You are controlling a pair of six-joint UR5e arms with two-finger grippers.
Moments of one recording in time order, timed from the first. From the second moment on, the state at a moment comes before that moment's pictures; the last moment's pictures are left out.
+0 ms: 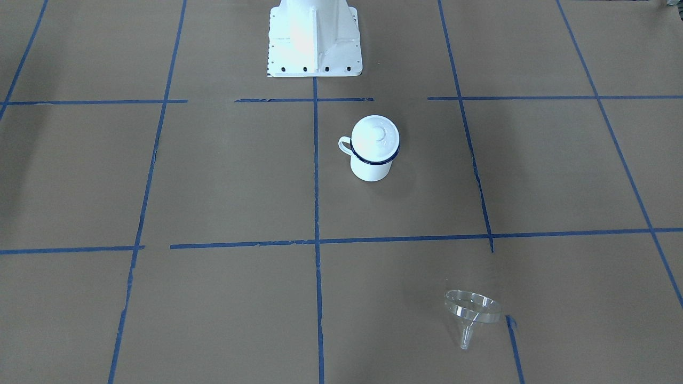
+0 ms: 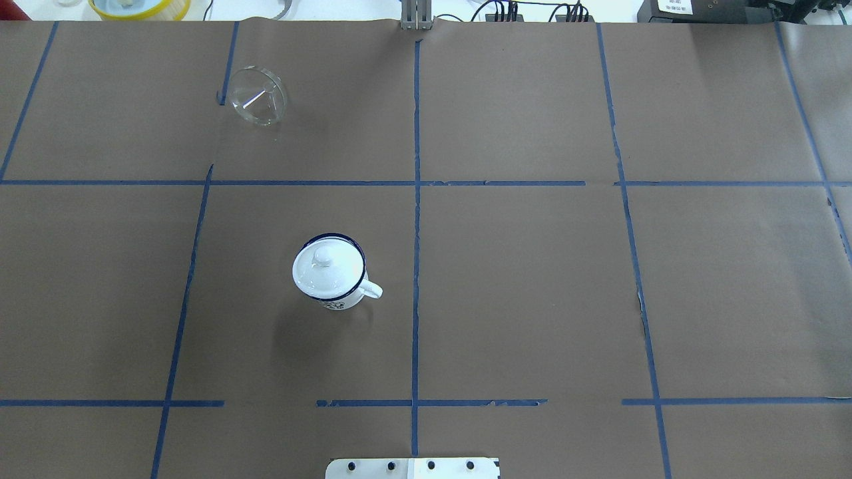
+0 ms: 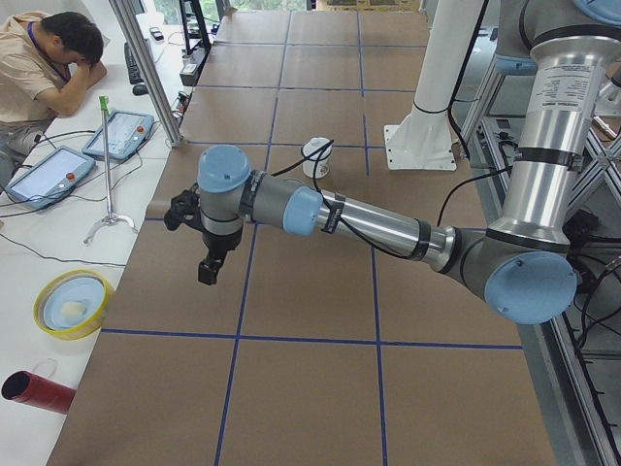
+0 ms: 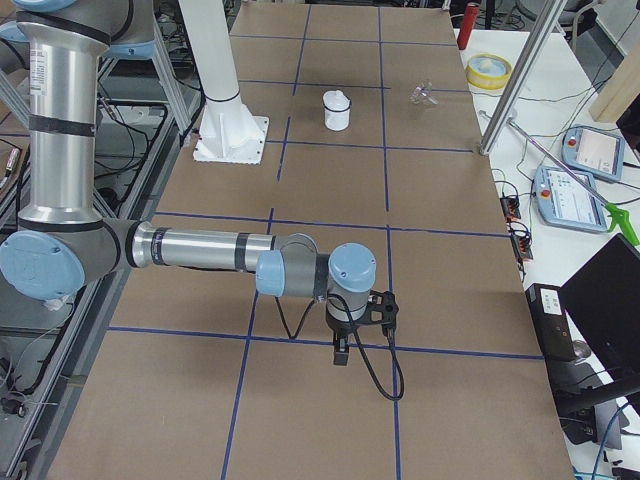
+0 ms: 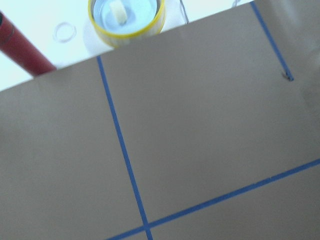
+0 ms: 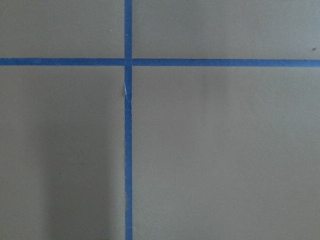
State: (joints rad) left arm -1.55 -1.81 -1.71 -1.84 -2.36 -0.12; right arm 1.57 -1.68 1.66 -1.57 2.29 0.01
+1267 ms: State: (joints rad) left arm -0.82 -2.16 -1.85 -1.56 -2.16 -1.17; right arm 1.57 -1.68 1.66 -1.57 2.29 0.01
